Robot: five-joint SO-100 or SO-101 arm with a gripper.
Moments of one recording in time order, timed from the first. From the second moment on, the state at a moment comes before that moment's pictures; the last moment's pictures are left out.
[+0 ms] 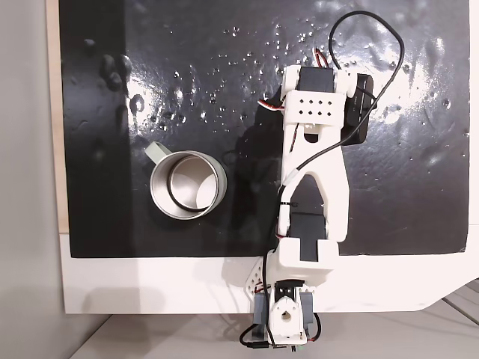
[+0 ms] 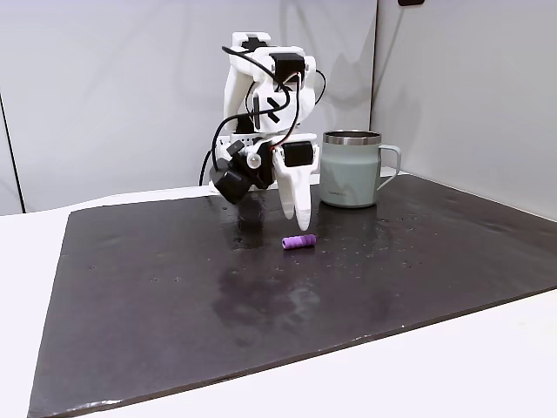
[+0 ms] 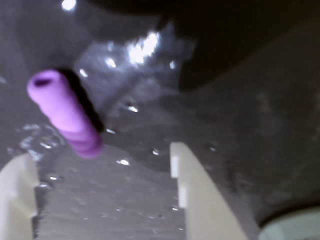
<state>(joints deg) 1.5 64.3 71.4 76.1 0.1</state>
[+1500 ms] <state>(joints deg) -1.3 78.2 43.9 96.3 0.8</state>
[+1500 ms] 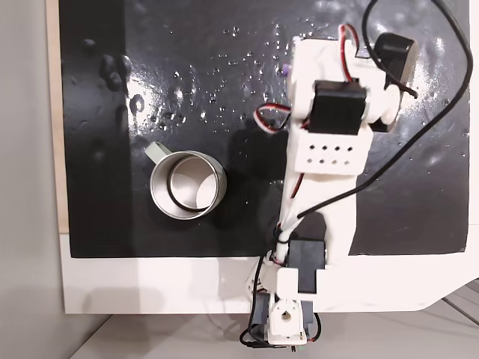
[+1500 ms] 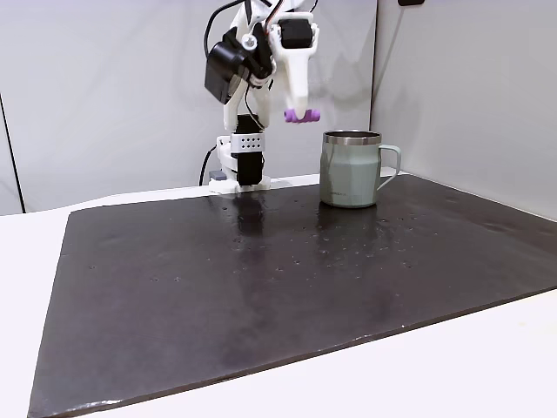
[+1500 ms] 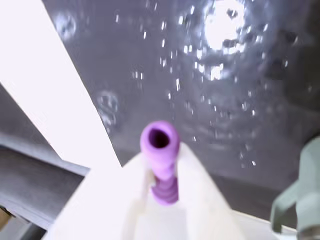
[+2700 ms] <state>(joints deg) -44.7 107.8 82.3 96.3 -9.9</state>
